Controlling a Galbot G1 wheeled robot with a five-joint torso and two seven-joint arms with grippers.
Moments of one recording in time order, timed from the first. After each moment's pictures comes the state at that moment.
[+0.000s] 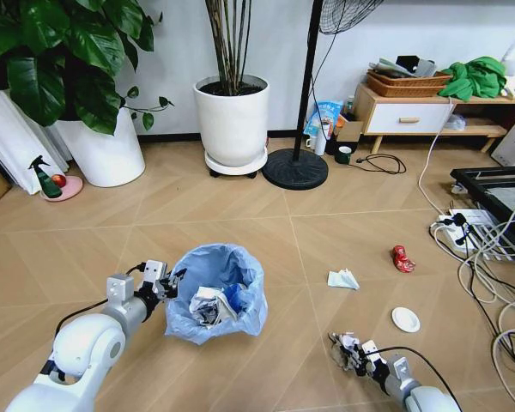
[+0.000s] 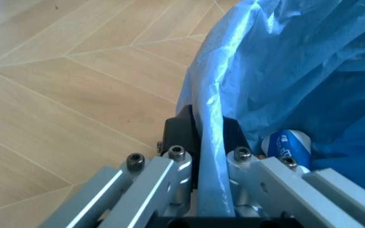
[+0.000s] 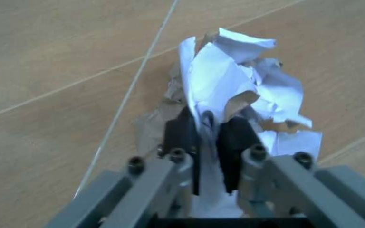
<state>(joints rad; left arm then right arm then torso) 1.32 -1.03 -0.50 -2.04 -0.55 0.63 0.06 -1.41 1.27 0.63 1.36 -0.01 -0.10 -0.50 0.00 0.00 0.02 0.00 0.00</state>
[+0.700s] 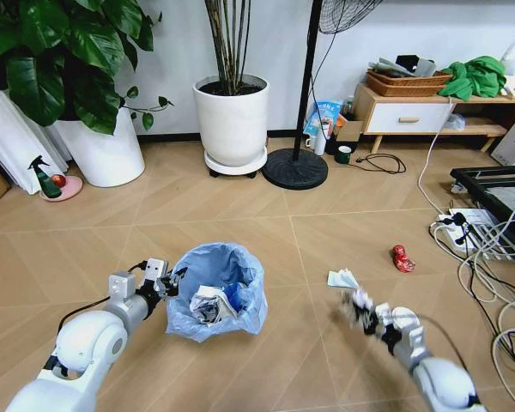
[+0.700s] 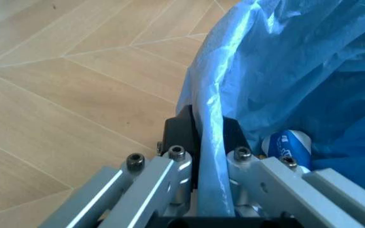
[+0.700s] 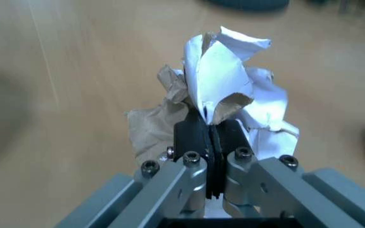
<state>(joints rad) 1.28 -1.02 -0.48 -2.01 -0.56 0.63 0.06 -1.36 1.21 0.68 1.69 0.16 -0.14 -0.41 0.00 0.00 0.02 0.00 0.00</state>
